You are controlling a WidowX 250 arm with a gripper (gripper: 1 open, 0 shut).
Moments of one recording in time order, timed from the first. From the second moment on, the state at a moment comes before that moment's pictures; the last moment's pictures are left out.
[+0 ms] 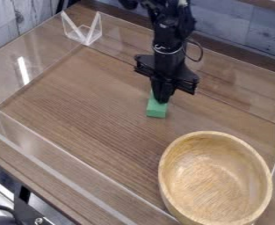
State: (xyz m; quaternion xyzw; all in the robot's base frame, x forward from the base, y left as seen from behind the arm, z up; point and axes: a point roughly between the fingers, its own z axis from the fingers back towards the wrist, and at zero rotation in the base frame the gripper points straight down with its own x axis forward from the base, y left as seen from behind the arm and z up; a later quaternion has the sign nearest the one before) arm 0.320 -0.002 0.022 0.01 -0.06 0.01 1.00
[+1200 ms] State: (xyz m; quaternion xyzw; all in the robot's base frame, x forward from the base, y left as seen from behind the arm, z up) arm 0.313 -0.005 0.020 0.01 -0.04 0.01 1.00
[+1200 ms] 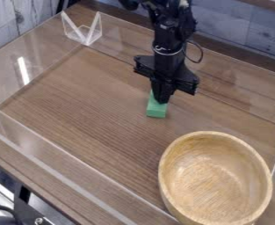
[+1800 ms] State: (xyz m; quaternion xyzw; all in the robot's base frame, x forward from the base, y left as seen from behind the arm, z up) arm 0.307 -0.007 0.020 0.01 -0.03 0.01 1.00
